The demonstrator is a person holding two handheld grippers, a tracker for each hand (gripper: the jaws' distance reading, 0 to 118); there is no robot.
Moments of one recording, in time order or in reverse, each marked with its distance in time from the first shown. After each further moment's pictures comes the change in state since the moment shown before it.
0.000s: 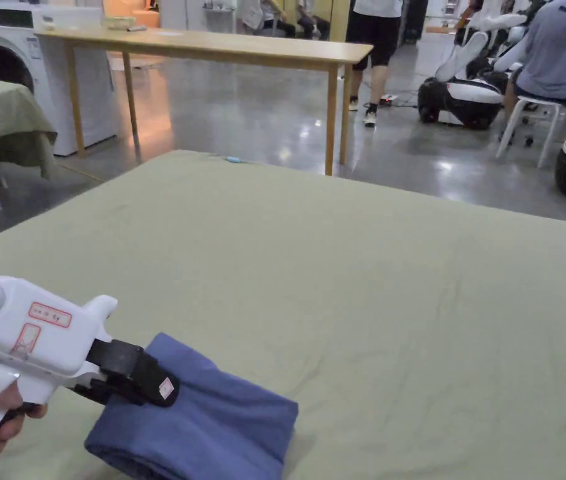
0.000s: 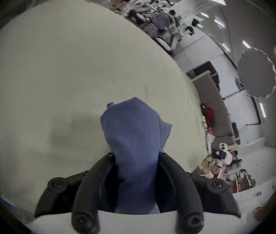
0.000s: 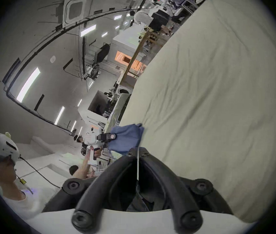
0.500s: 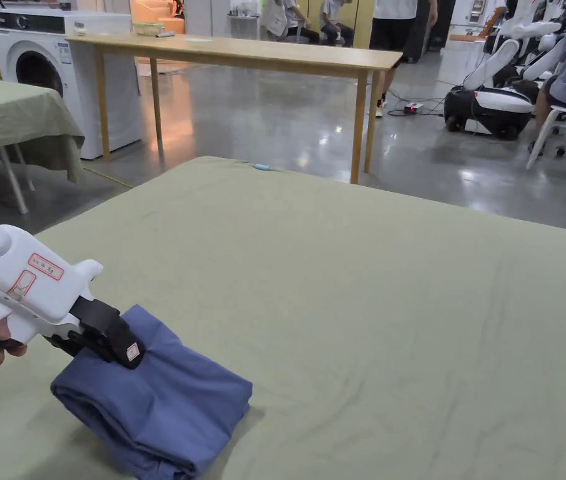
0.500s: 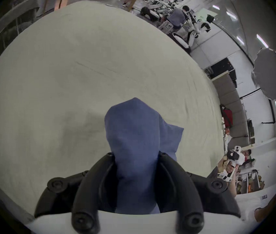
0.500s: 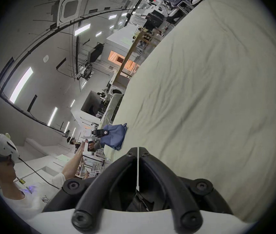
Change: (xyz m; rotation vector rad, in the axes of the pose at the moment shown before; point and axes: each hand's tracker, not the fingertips) left arm -0.057 0.078 0.029 -0.080 0.164 -0.058; right arm -0.024 -0.010 -0.012 0.005 -0.072 -0.016
